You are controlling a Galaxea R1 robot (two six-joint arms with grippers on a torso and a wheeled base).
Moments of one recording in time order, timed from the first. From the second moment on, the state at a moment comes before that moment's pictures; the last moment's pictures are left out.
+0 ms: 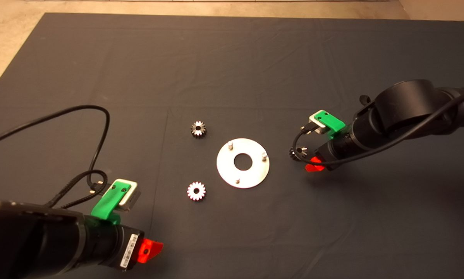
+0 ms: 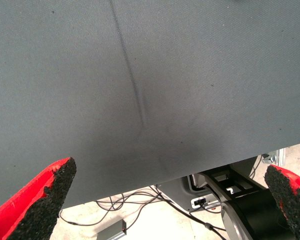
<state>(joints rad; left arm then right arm) -0.21 2.10 -0.28 0.62 1.53 -1.56 0.31 2.39 -0.85 -0.47 -1.53 1.06</state>
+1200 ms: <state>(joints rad) -0.21 2.10 -0.28 0.62 1.53 -1.56 0.31 2.46 -0.94 -0.47 -1.46 1.06</state>
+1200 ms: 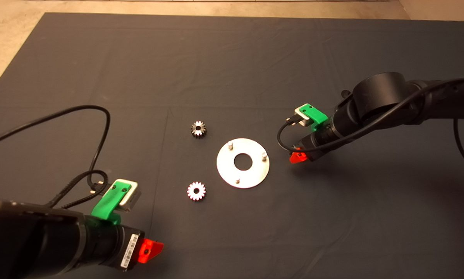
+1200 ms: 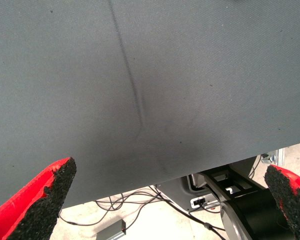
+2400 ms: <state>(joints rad) -0.21 2.10 -0.28 0.62 1.53 -1.57 0.25 2.49 -1.01 -0.47 -1.45 1.05</state>
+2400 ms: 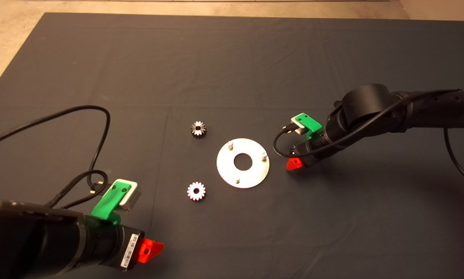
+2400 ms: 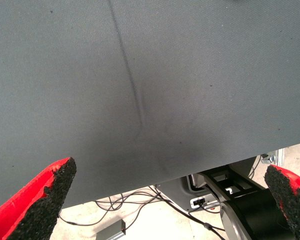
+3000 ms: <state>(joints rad) -0.21 2.10 -0.28 0.62 1.53 -1.57 0.25 2.51 -1.05 -0.47 -1.43 1.02</state>
